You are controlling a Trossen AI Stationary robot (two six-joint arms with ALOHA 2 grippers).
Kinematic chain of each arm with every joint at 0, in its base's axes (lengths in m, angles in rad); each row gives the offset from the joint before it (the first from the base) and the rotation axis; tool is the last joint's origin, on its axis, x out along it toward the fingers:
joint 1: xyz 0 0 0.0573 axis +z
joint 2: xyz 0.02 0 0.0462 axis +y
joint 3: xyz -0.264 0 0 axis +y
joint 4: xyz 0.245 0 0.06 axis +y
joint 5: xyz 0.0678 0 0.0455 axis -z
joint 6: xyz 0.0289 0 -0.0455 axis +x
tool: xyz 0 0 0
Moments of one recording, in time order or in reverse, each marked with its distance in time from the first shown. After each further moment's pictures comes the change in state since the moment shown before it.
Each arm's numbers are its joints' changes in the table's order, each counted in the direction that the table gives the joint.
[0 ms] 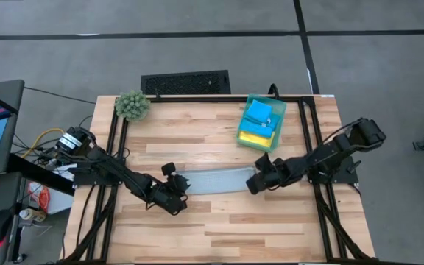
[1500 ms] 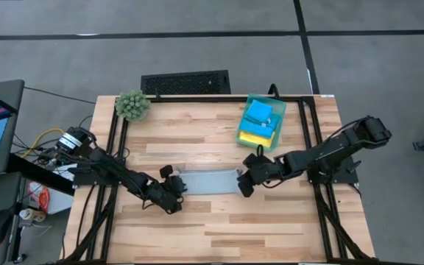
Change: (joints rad) left arm 0.002 0.000 0.156 -0.206 0.123 -0.031; right arm -0.043 -0.113 -0.117 -0.147 -0.112 -0.236
